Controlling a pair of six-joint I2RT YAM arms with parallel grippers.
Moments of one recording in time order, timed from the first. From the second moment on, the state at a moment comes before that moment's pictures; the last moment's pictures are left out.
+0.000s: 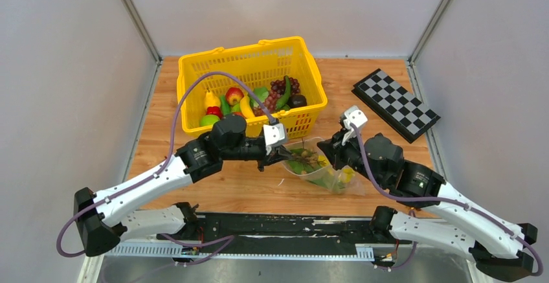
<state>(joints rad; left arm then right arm) -0.95 1.05 0.94 -0.21 0.46 0.16 1.05 0.70 0.92 -0.51 0.31 0.23</state>
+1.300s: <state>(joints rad) -1.25 1.25 1.03 -0.19 0.09 0.24 1.05 0.71 0.85 -0.35 0.43 0.40</state>
